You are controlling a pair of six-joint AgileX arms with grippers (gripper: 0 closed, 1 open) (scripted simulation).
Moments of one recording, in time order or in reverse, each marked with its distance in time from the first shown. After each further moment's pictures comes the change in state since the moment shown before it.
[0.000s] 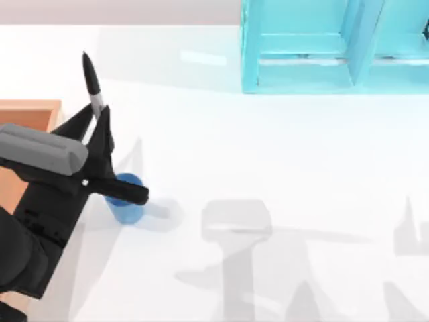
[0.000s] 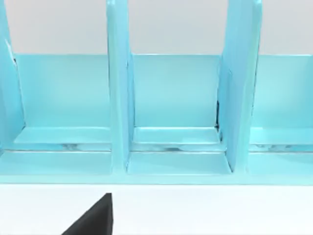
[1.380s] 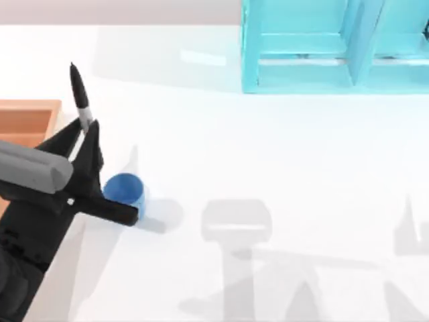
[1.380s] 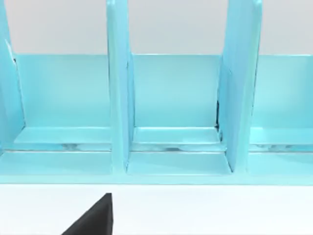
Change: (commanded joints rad) left arm -0.063 -0.384 -0.048 -0.376 -0.066 -0.001; right arm 0.000 0.000 0.000 0.000 0.000 0.000
